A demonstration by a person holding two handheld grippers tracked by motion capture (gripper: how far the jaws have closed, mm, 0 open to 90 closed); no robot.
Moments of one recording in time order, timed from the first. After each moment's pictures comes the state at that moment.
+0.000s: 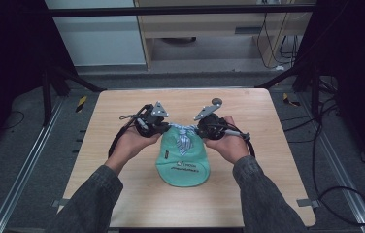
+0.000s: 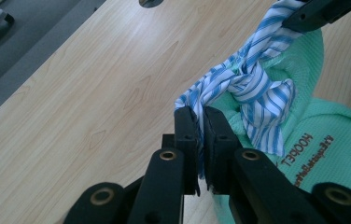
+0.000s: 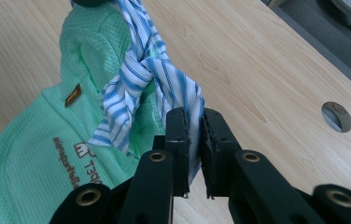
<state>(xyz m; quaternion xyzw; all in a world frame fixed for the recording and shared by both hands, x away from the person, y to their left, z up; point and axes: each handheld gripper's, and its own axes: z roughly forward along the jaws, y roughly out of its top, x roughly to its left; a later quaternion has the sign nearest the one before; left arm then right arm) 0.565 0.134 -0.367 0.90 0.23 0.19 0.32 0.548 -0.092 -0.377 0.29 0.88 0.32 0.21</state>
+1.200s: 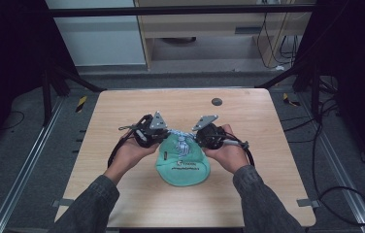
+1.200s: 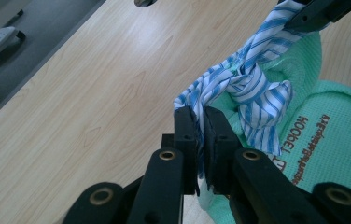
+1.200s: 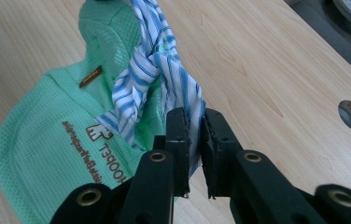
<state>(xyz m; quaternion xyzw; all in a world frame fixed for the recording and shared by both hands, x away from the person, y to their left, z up) 0.545 0.139 -0.391 0.90 0.21 0.21 0.33 0.531 -0.088 -0.396 0.26 0.89 0.31 0.22</state>
